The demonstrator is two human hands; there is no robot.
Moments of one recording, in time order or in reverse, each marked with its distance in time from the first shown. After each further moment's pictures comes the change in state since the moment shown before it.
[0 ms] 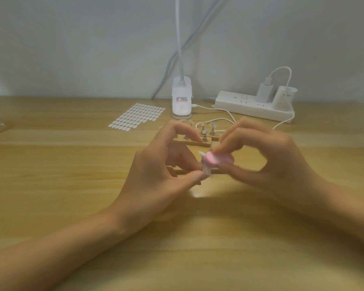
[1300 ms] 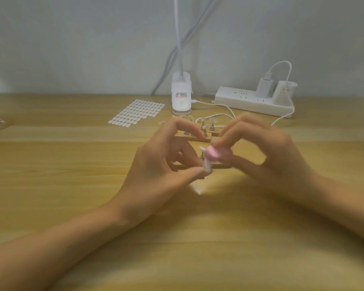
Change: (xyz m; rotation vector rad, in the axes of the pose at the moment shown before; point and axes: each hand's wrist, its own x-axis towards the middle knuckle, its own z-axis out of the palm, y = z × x) left_hand 0.000 -0.004 -0.001 -0.067 -0.049 0.002; right_hand -0.001 0.000 0.004 -0.015 0.003 -0.034
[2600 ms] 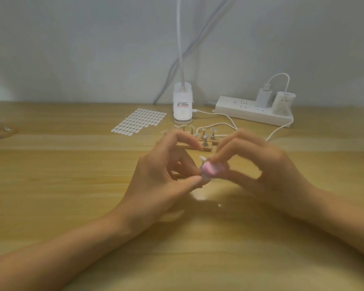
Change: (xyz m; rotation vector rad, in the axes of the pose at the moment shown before) left_hand 0.000 0.001 0.000 0.007 0.027 -0.017; right_hand -0.003 0.003 0.002 -0.027 -0.064 -0.009
